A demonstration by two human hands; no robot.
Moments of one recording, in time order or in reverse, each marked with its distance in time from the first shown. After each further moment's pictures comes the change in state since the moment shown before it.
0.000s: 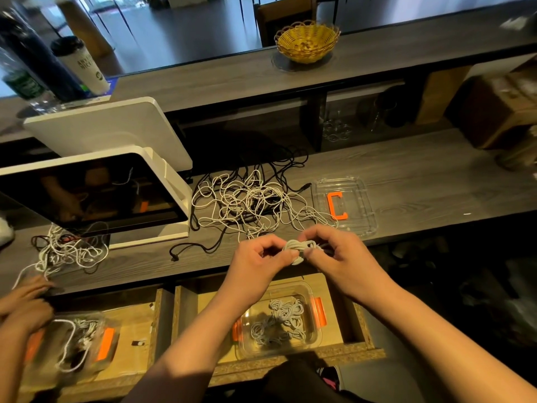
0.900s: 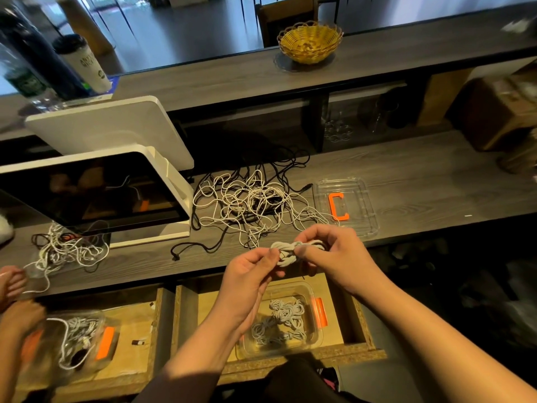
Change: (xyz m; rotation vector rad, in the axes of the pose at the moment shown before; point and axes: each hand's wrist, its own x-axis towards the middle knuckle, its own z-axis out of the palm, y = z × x) left_hand -0.018 -0.018 0.004 -0.666 0.083 -0.231; right_hand 0.009 -0.007 0.006 0.351 0.035 0.153
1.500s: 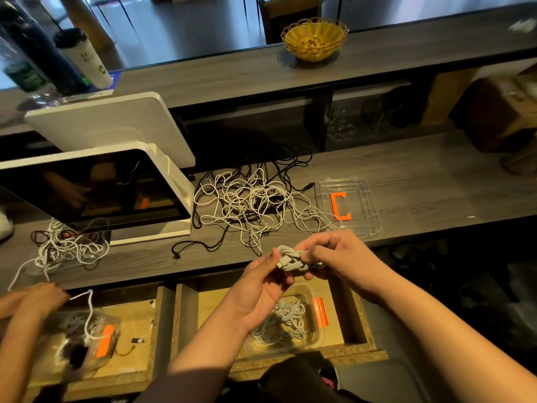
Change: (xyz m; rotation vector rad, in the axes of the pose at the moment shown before) left_hand 0.024 -0.020 -0.012 -0.298 -0.054 -0.229; right_hand 0.009 -0.001 -0.004 0.190 -0.178 0.223
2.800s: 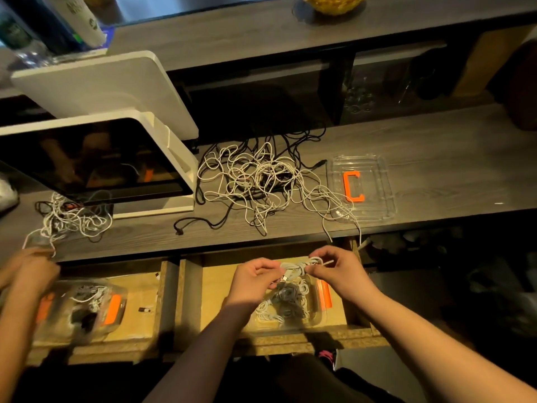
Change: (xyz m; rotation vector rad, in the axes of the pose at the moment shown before) left_hand 0.026 -0.035 -0.057 0.713 0.401 0.082; right_hand 0.037 0.120 -0.017 -0.382 0.261 0.126
